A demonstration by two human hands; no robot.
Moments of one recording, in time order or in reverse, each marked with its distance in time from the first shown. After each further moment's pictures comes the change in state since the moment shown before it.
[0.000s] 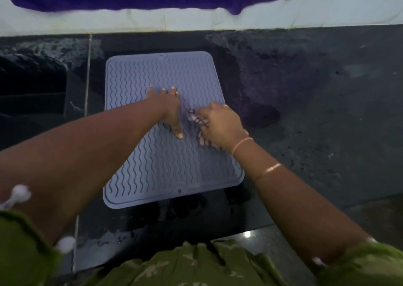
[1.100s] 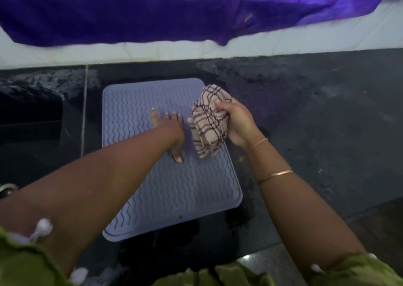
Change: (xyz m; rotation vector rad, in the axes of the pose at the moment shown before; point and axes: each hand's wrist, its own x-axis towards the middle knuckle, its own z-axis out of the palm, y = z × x) left_hand 0.000 0.022 -0.013 0.086 -0.038 -0.070; right_hand 0.027 0.008 -0.056 1.709 0.137 0.430
